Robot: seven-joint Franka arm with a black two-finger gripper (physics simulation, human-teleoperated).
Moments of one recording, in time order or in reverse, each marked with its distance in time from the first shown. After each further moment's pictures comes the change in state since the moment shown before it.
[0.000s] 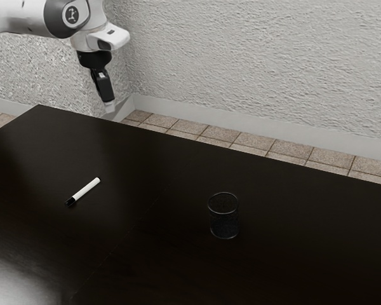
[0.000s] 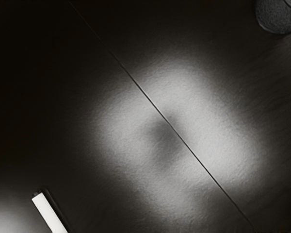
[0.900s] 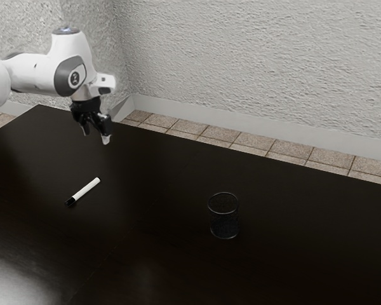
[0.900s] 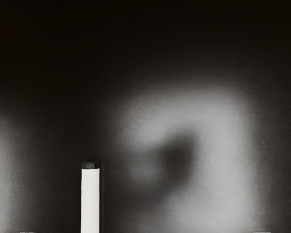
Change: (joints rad) arm 0.105 0.175 0.077 -0.179 0.006 0.395 -0.403
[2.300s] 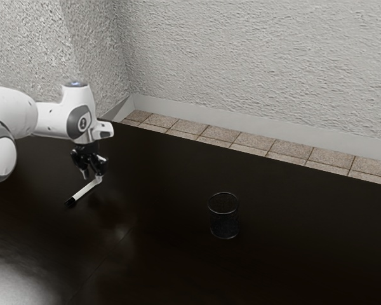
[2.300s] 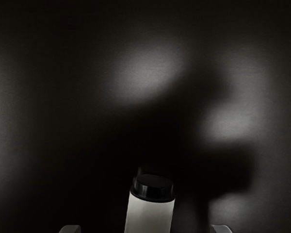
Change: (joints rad) arm 0.105 0.359 0.007 0.126 0.001 0.086 -0.062
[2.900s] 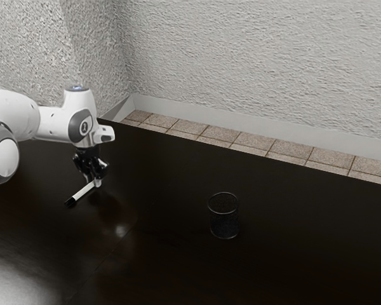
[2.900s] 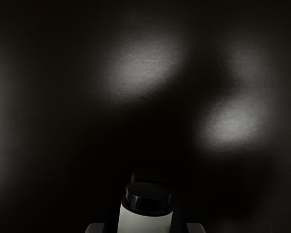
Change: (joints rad) arm 0.000 0.026 0.000 0.002 -0.006 0.012 0.009
